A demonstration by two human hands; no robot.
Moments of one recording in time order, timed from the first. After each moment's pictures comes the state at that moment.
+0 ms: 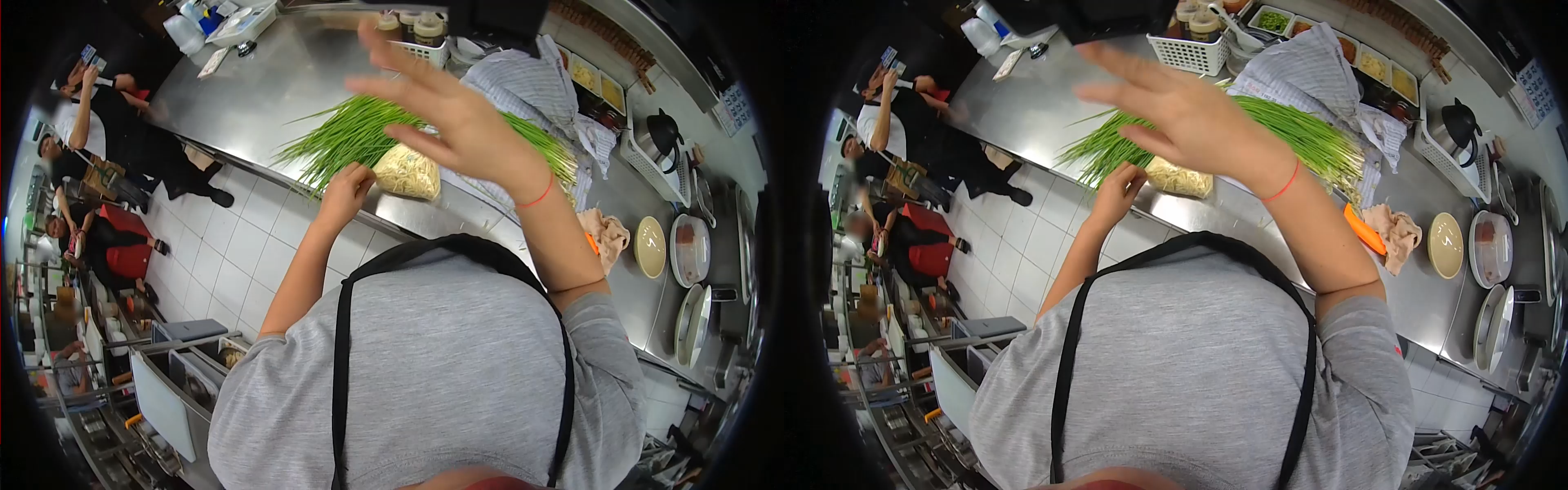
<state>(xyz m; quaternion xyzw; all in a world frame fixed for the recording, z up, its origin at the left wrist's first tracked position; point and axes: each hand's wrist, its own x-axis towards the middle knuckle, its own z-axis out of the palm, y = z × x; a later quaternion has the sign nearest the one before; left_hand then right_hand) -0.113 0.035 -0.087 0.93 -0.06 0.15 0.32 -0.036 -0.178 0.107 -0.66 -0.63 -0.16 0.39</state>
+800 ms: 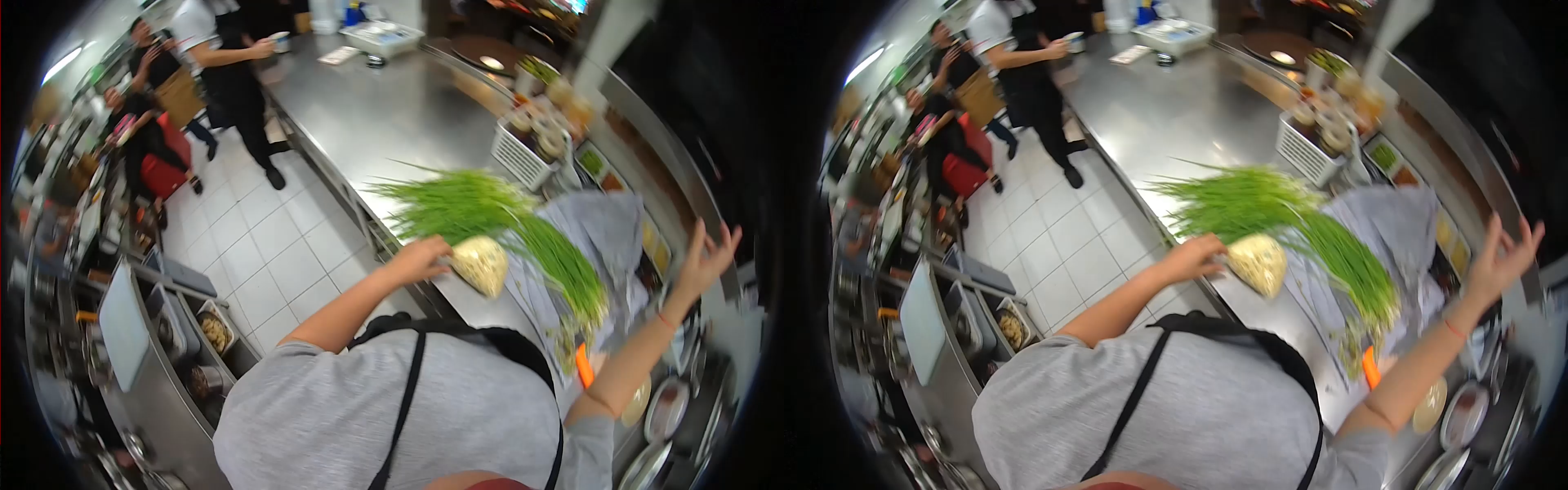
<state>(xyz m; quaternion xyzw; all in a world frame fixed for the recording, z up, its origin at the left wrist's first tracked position) -0.119 0.060 -0.104 0.93 -0.08 0.10 0.35 0.097 -0.322 0.149 -0.71 -0.25 -0.52 0.40</state>
